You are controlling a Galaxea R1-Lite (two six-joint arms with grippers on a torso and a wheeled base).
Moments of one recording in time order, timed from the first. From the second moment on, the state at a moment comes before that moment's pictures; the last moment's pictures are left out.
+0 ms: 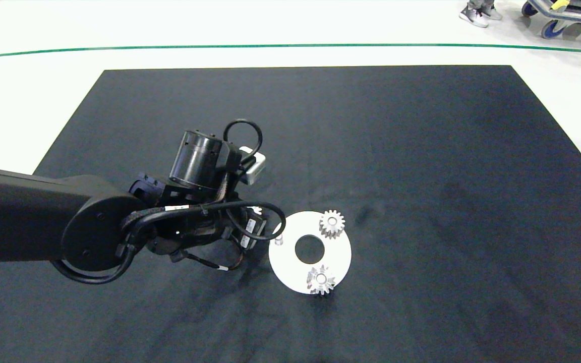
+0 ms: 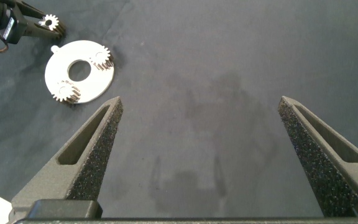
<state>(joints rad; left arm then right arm) -0.62 1.77 -1.13 -0.05 0.25 0.14 0.39 0.83 -0.97 0.31 -0.05 -0.20</state>
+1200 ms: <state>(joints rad) -0.78 1.55 -1.04 0.01 0.25 0.20 0.39 0.83 -0.97 0.31 -0.05 -0.20</state>
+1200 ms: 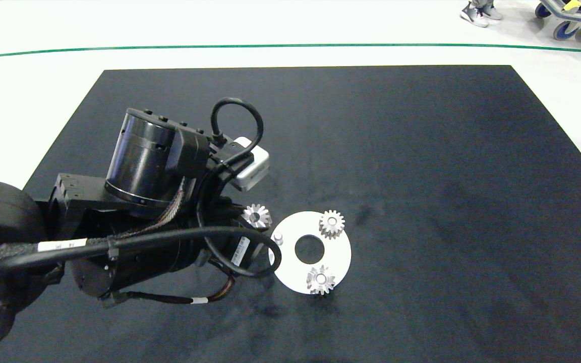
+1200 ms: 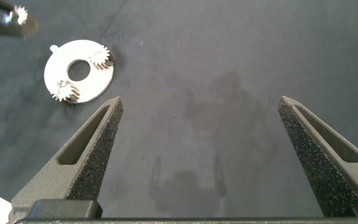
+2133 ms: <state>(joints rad) -0.78 1.67 -1.09 0.00 0.25 0.23 0.39 0.83 -0.97 0.31 -0.05 -0.20</state>
